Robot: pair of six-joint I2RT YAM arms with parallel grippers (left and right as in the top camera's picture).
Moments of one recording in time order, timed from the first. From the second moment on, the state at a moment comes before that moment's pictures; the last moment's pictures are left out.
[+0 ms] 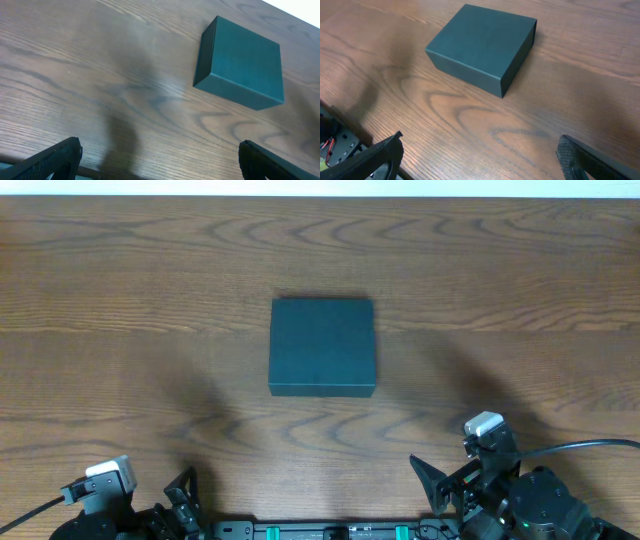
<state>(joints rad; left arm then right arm) -0.13 0.29 1.07 -1.49 -0.03 -0.43 0.89 0.35 0.81 -1.04 0.20 0.36</state>
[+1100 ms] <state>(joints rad) -0.09 0.07 0.56 -0.91 -0.15 -0.09 0.89 0.35 0.80 -1.04 0.20 0.36</state>
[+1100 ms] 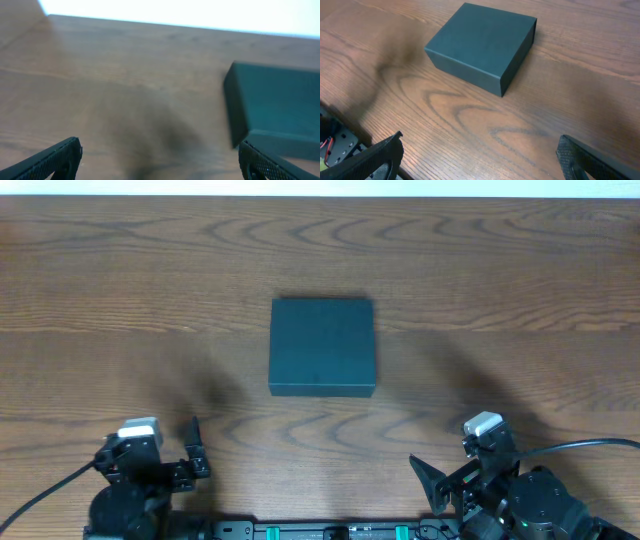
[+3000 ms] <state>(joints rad) -0.09 0.01 0.19 -0.82 -0.25 -0.04 0.89 0.35 0.80 -1.04 0.20 0.36</state>
